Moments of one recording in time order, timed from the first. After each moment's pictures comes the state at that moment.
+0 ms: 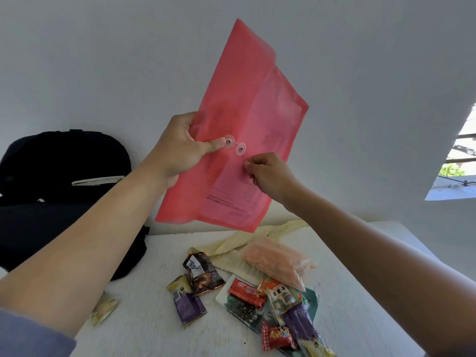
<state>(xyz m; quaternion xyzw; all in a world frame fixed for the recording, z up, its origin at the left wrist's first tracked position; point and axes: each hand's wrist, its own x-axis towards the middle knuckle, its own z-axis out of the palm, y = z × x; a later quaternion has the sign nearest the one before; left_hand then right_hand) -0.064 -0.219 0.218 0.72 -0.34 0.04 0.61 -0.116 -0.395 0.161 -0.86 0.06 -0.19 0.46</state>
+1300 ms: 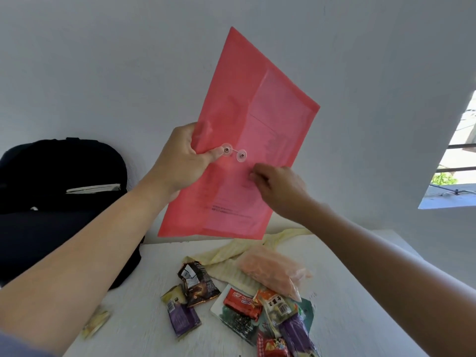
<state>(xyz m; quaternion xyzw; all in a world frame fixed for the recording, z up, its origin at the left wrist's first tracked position) -0.074 -0.225 0.216 0.73 -0.35 0.08 0.58 -0.134 -0.416 0.154 -0.94 -0.02 -0.30 0.18</state>
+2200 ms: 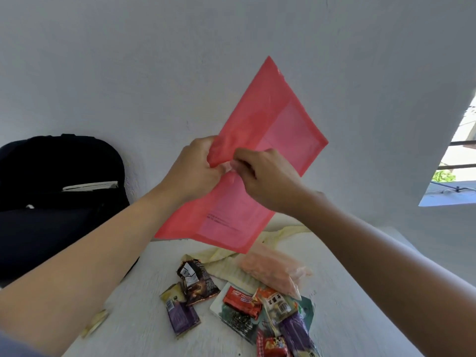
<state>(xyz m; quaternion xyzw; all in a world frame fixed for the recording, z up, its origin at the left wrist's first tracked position) -0.070 -0.235 0.198 0.80 -0.36 0.08 0.47 -0.140 -0.389 0.184 -0.92 -0.12 -0.33 0.16</state>
